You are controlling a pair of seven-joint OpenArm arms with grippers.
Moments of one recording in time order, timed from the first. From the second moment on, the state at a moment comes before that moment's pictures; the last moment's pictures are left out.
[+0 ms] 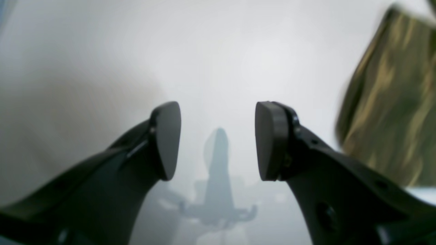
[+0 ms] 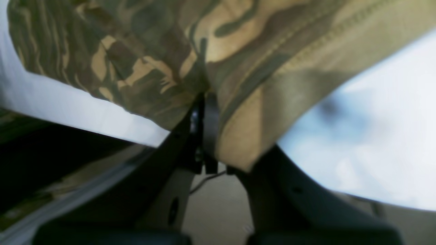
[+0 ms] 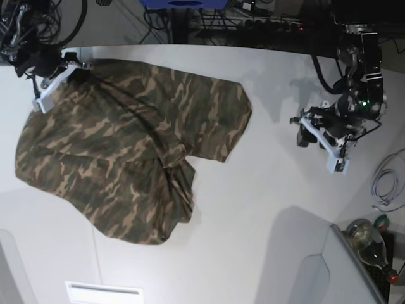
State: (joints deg) left arm 8.3 -17.0 -12.5 91.0 -18.3 -18.0 46.7; right arm -19.0 2.6 31.9 89.1 33.0 32.9 -67.7
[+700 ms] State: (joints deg) left arm -19.8 3.5 -2.3 52.8 -18.1 -17.9 46.7; right arm -21.4 3.7 31.8 96.0 33.1 33.2 -67.6
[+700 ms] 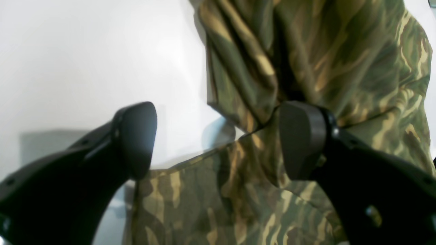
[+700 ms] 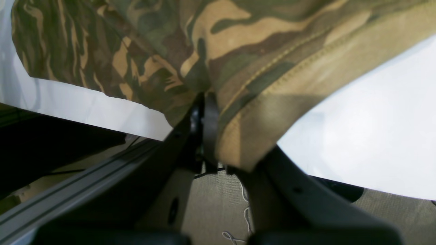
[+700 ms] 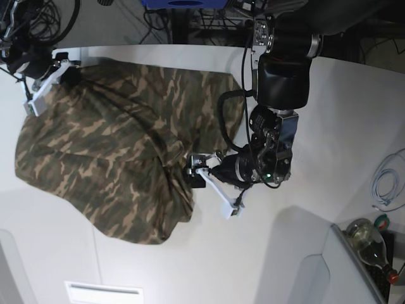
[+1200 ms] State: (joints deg) left arm -25.3 5.6 -1.6 35.3 -19.3 -18.1 33.2; right arm -21.3 3.7 31.7 96.0 33.1 33.2 -67.6
